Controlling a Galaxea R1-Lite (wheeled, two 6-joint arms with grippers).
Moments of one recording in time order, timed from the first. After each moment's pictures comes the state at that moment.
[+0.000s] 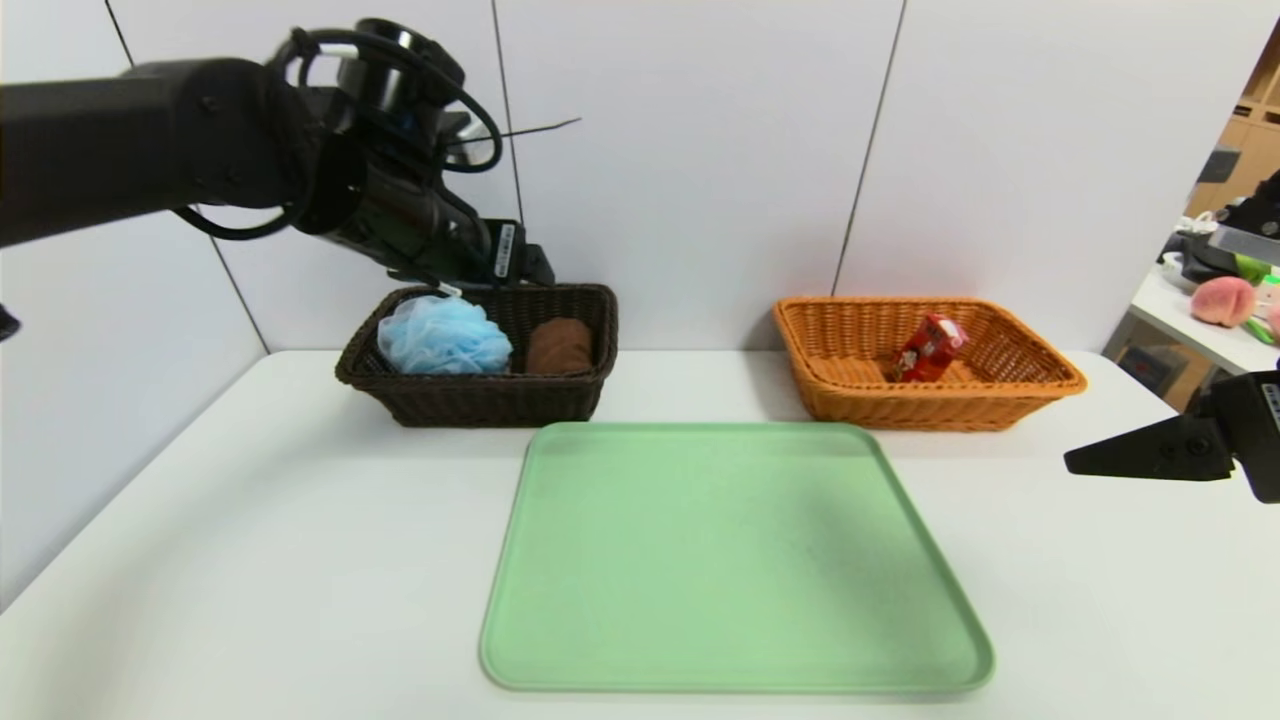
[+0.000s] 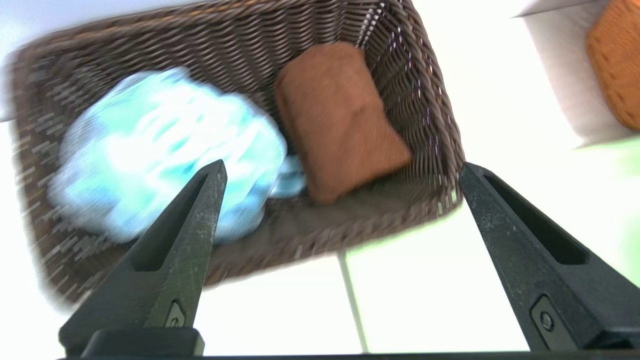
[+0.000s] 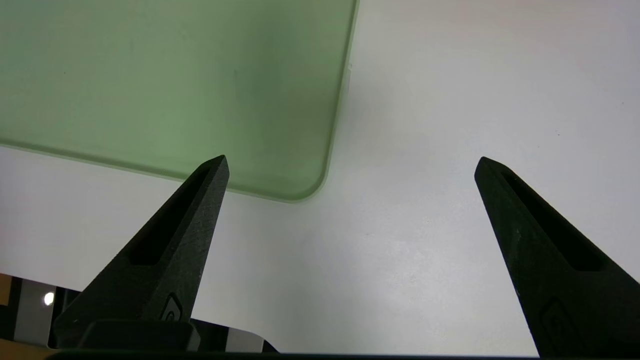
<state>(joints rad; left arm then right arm) -0.40 1.94 -1.96 0.59 0.10 -0.12 0.30 1.30 -1.34 0.88 -0.02 0.13</state>
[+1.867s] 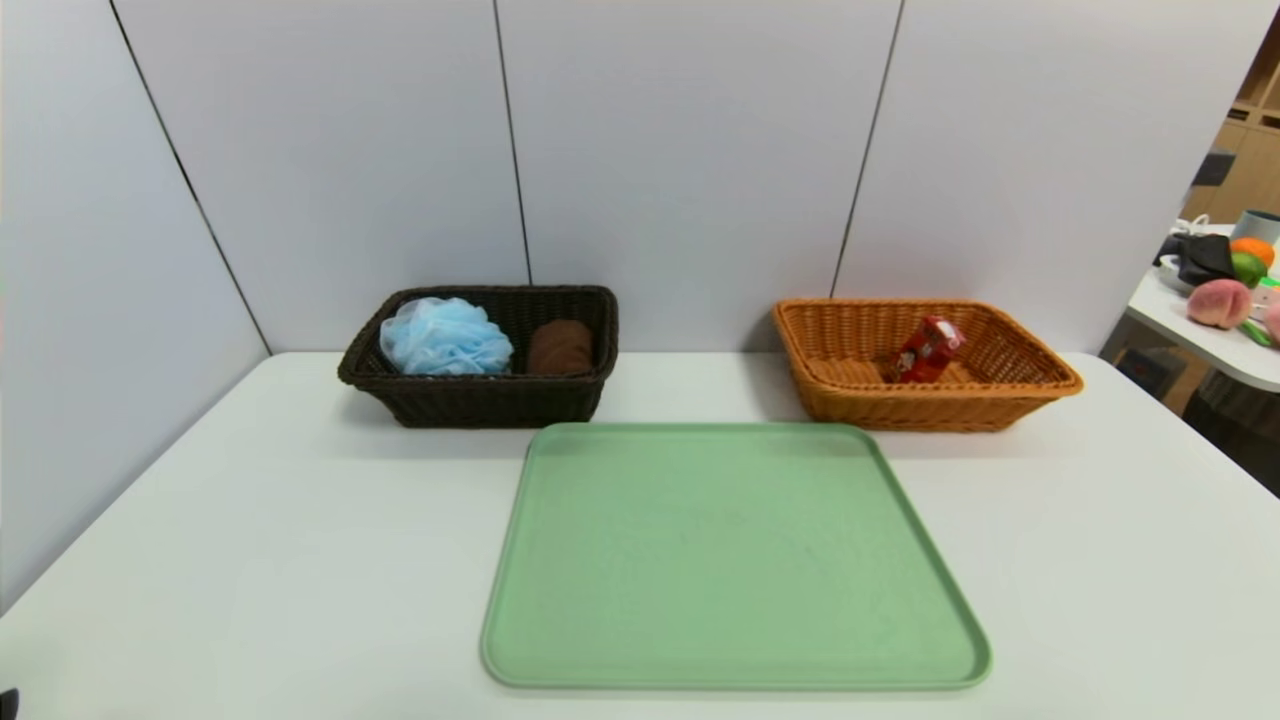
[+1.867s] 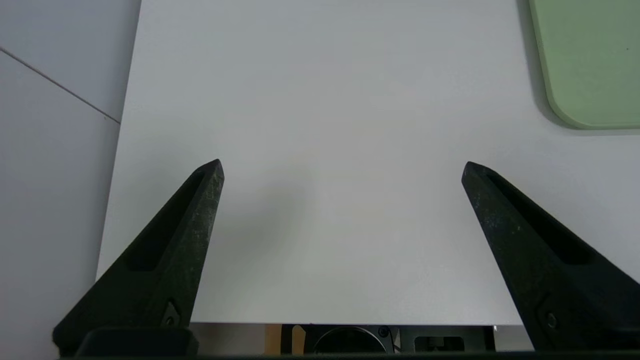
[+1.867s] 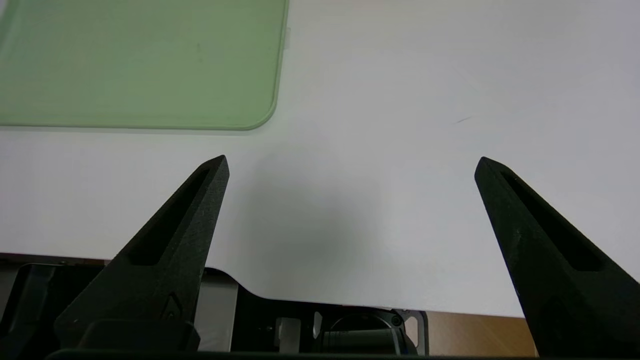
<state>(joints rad) -0.07 0.63 -0.83 0.73 0.08 -0.01 0.10 0.60 -0.96 0.89 -0.01 0.07</state>
